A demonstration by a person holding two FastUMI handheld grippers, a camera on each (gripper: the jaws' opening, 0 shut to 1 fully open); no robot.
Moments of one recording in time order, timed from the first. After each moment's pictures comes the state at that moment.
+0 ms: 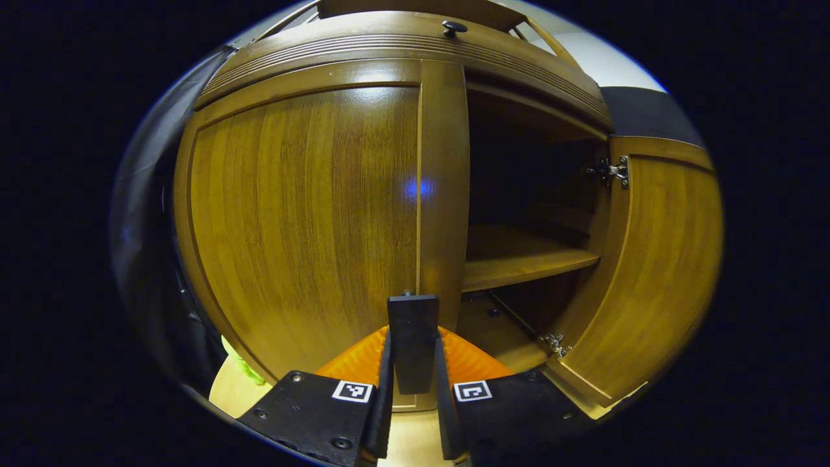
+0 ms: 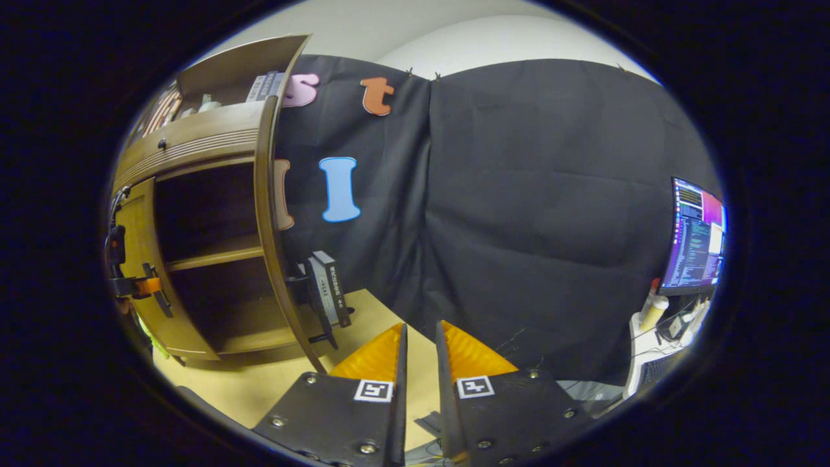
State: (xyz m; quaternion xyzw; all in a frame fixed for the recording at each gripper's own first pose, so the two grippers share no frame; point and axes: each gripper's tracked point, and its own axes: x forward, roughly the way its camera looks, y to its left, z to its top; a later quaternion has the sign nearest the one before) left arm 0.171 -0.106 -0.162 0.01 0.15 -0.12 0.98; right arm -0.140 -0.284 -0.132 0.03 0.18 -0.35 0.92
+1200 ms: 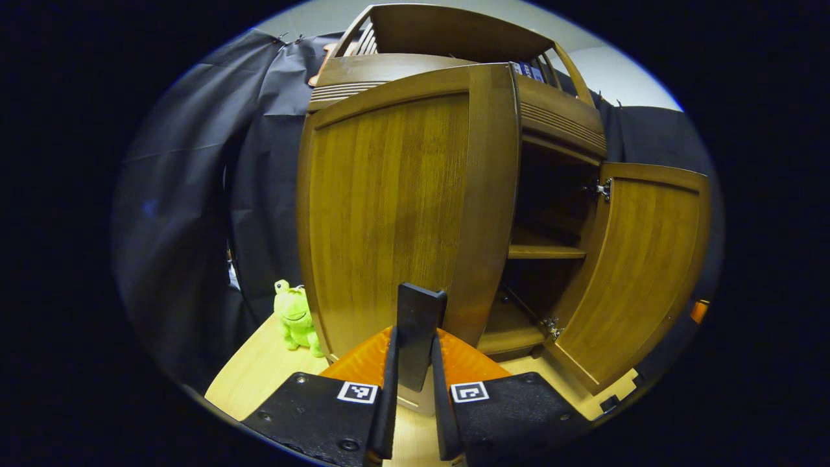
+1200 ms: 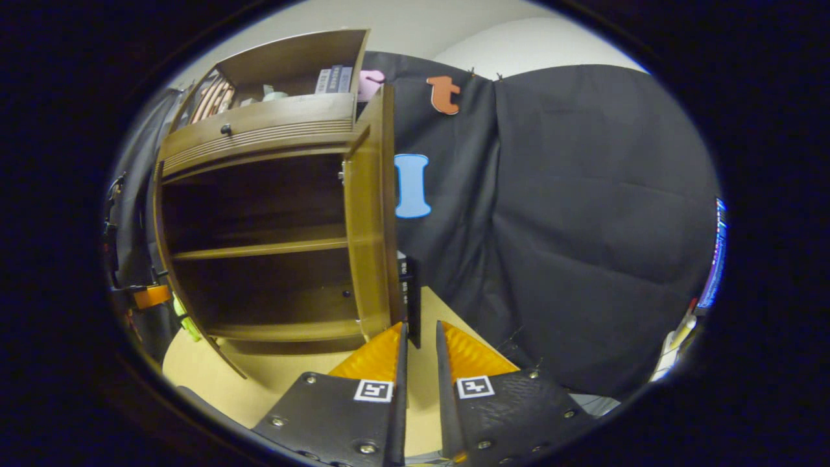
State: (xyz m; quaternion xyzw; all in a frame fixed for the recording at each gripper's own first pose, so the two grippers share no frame) left arm 0.049 -0.034 -0.148 -0.03 0.15 -0.05 0.99; right arm -0.087 -0.199 -0.131 0.03 0.20 -0.21 0.96
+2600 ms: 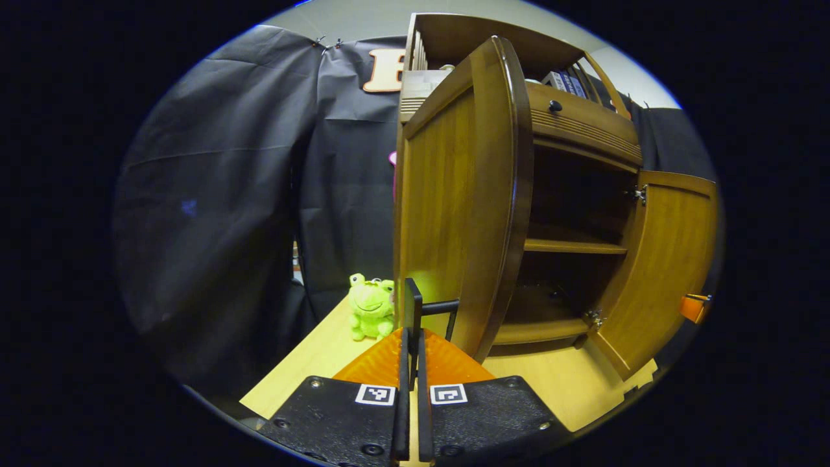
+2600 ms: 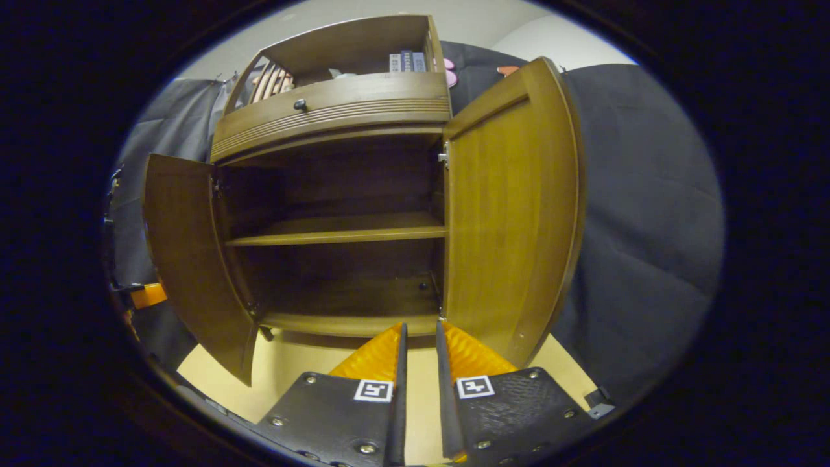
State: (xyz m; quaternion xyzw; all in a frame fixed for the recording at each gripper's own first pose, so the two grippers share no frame) left arm -0.007 0.078 -0.143 -0.02 0.14 0.06 0.99; right arm -0.027 -0.091 -0.159 0.04 0.22 -0.06 0.97
